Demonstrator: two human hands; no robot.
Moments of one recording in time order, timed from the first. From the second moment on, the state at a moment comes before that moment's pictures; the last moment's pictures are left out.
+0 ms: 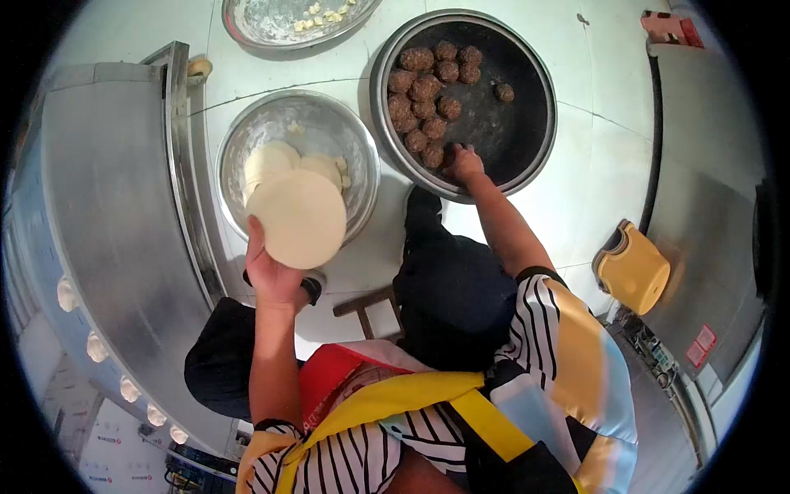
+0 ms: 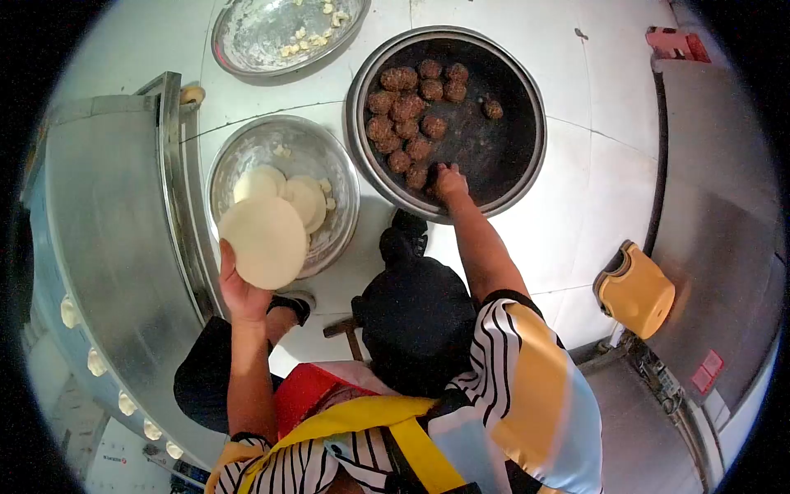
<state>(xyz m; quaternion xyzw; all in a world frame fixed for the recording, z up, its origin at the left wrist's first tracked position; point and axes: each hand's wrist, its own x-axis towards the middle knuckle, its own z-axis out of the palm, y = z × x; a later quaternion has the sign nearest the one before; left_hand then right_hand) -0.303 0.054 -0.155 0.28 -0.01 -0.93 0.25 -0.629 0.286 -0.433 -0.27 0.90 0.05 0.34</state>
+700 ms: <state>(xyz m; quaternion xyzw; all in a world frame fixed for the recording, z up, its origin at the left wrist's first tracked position) -0.253 0.082 -0.069 0.16 -0.07 -0.93 0.32 -0.425 0.109 -0.005 -0.73 0.60 -0.17 0.27</state>
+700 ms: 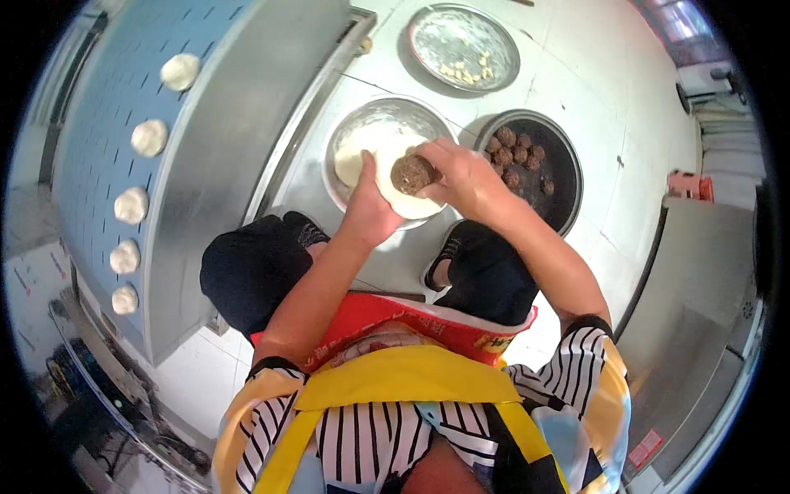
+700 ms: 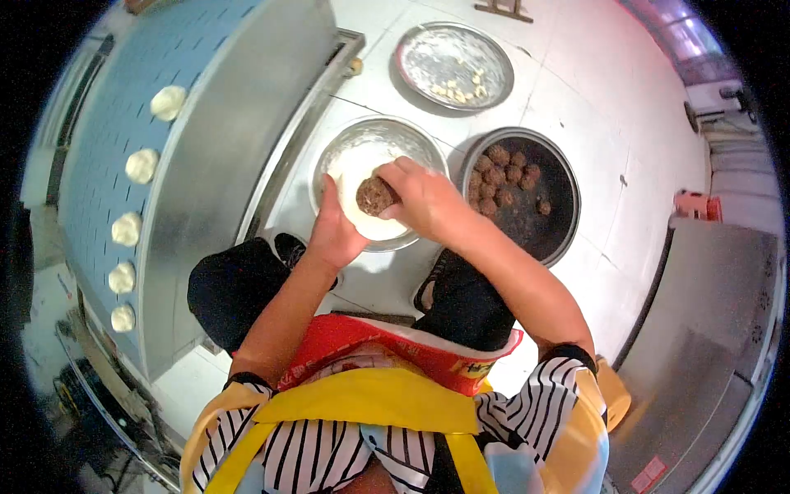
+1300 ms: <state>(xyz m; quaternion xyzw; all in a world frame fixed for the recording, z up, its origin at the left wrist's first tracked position) -0.159 0.114 -0.021 0.21 -0.21 -0.88 0.37 -0.357 0.104 0.007 -0.42 0.53 -0.39 0.62</state>
